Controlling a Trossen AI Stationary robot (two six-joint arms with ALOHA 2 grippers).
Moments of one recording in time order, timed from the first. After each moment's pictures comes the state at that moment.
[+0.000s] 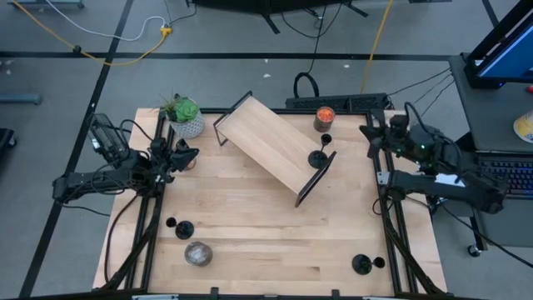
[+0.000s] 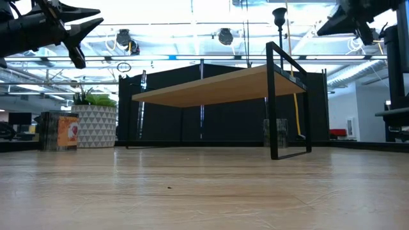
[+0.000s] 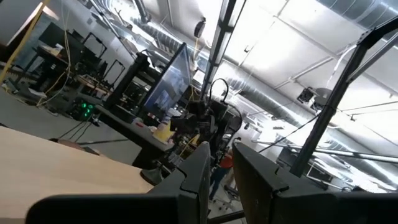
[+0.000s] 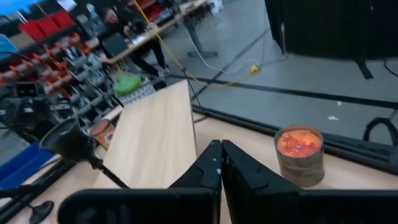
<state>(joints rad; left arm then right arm) 0.19 0.15 0.02 0.57 0.03 -0.61 -0.35 0.38 0.73 -0.61 0.30 0.51</state>
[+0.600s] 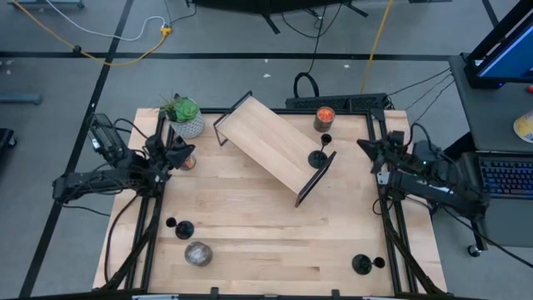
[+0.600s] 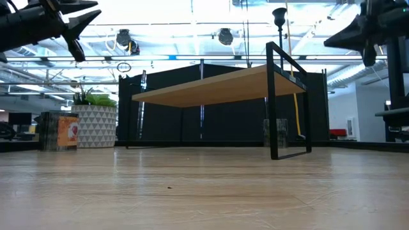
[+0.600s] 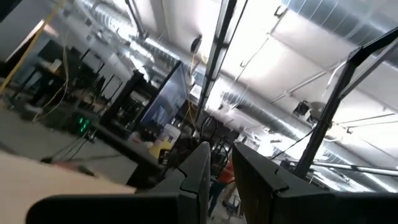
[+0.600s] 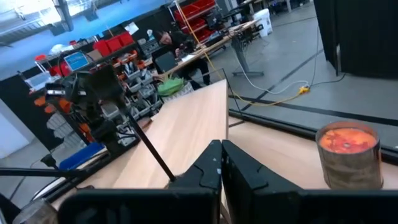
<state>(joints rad) 0.19 0.15 0.05 0.59 0.00 -0.61 -0.35 0.02 0.41 -0.45 0.15 0.46</state>
